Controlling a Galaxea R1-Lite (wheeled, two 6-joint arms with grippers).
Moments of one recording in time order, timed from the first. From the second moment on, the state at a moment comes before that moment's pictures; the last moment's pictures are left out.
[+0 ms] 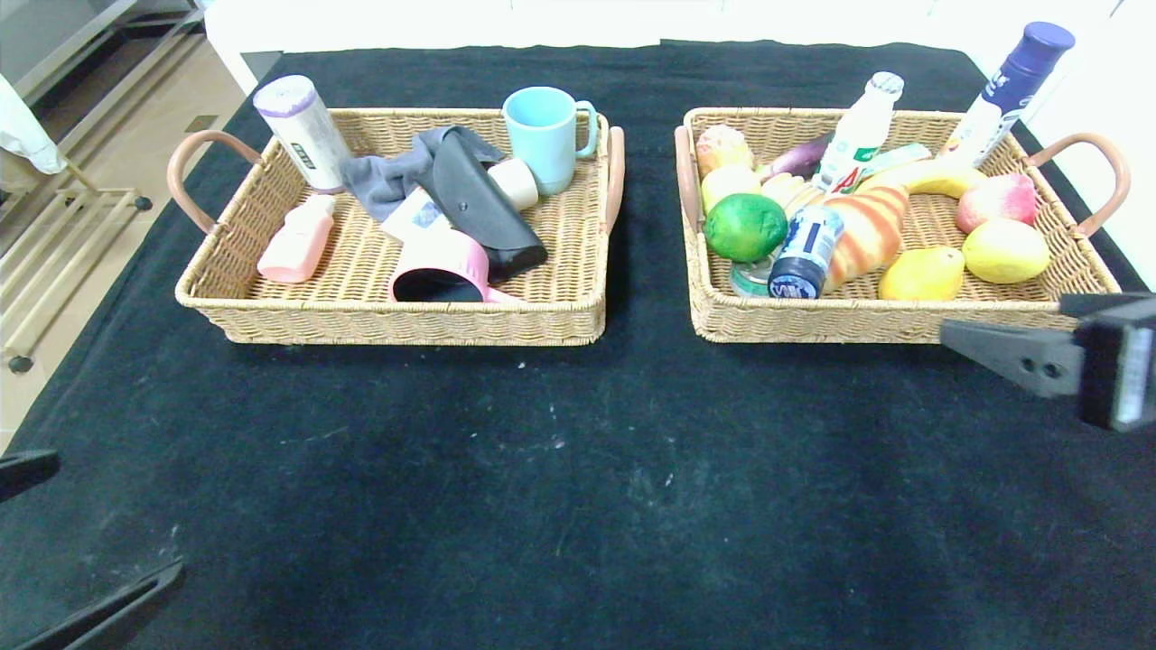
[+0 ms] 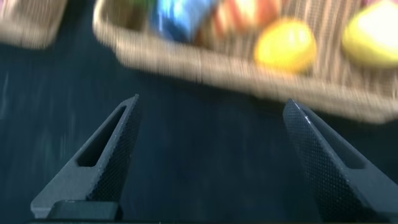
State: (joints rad) left arm -0.57 0.70 -0.68 0.17 0.21 0.18; right arm 0.53 1.20 -1.03 0.13 -0.31 0.02
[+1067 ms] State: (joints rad) left arm -0.13 0.28 -1.24 1.05 -0.07 0.19; right arm 0.05 0.29 -1.02 0.91 -0.02 -0.20
